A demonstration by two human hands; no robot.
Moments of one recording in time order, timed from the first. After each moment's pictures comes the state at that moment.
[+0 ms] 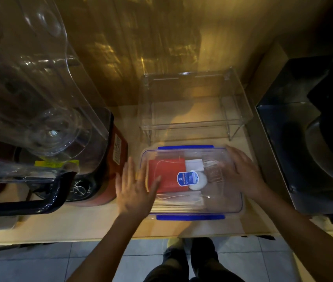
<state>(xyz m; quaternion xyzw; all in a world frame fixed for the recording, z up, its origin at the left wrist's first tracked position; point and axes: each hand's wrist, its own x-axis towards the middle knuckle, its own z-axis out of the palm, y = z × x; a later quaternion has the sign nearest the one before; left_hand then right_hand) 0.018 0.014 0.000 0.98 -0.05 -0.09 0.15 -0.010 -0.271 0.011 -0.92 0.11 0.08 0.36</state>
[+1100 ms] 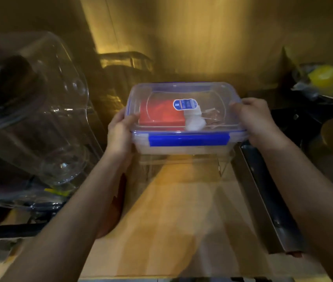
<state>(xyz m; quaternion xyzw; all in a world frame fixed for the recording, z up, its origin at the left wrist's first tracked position) 0.126 -0.035 0.190 0.63 0.00 -0.03 0.77 0.086 -0.294 0.210 -0.75 0.22 -0.14 0.61</state>
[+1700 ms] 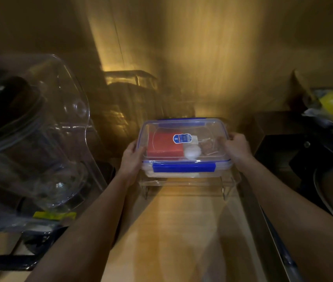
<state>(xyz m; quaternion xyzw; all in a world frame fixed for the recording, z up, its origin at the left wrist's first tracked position) 0.185 -0.036 0.106 0.71 0.01 -0.07 0.70 0.156 -0.308 0.133 -0.78 0.27 -0.06 0.56</state>
